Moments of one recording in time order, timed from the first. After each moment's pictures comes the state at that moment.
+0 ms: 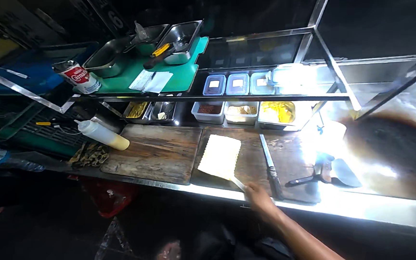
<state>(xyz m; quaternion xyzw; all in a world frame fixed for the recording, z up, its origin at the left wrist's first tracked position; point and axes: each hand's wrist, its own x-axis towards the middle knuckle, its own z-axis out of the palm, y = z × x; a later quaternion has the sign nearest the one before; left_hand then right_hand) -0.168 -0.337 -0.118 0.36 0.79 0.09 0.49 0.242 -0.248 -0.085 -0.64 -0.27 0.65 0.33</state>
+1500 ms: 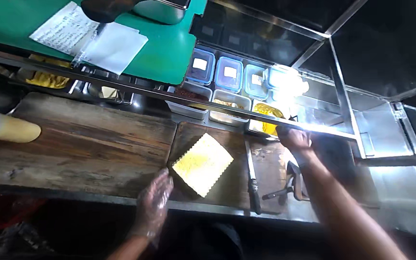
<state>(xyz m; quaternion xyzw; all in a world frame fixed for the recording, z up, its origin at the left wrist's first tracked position) -0.030 -0.110 -0.063 0.52 0.59 0.33 0.52 0.440 -0.035 0.000 -0.85 -0.51 0.08 -0.08</state>
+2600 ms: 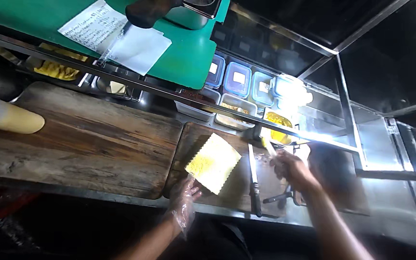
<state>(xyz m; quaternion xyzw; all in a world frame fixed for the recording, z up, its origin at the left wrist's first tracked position) 0.039 -0.100 -0.070 0.06 0.66 0.28 0.70 0.401 -0.111 0.006 -0.73 -0.20 0.56 0.34</state>
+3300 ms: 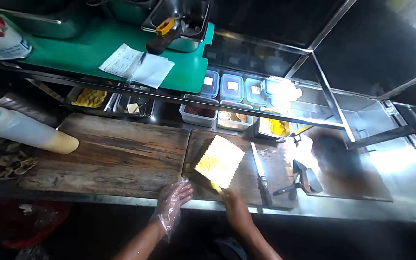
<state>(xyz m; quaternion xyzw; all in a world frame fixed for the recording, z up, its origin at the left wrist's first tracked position) -0.053 -0.100 -0.078 0.17 0.60 0.29 0.73 0.166 -0.197 -0.047 -0.78 -0.40 0.45 0.17</state>
